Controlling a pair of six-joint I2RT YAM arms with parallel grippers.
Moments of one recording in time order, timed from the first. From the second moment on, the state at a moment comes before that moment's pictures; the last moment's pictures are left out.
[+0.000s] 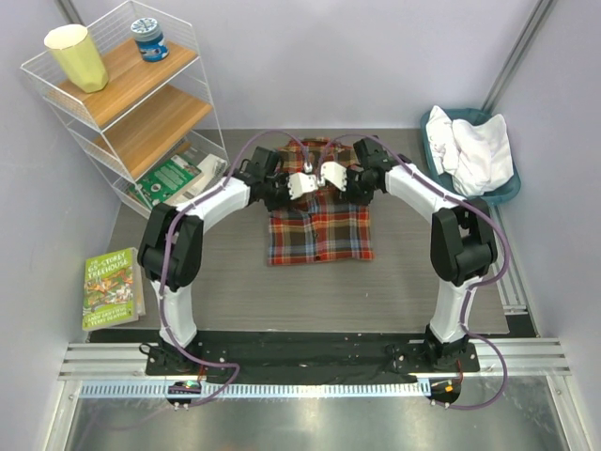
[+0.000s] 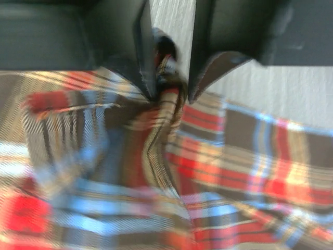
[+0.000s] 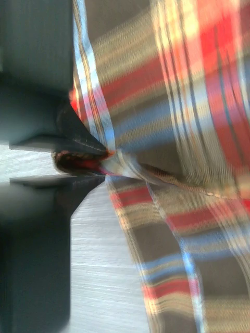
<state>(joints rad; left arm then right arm) -0.46 1.92 1.40 -0.39 0.33 0.92 0.36 1.90 1.47 -0.62 -0.26 -1.06</state>
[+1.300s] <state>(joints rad) -0.30 1.91 0.95 0.06 0.89 -0.68 0.25 2.02 1.10 -0.35 -1.05 0.26</state>
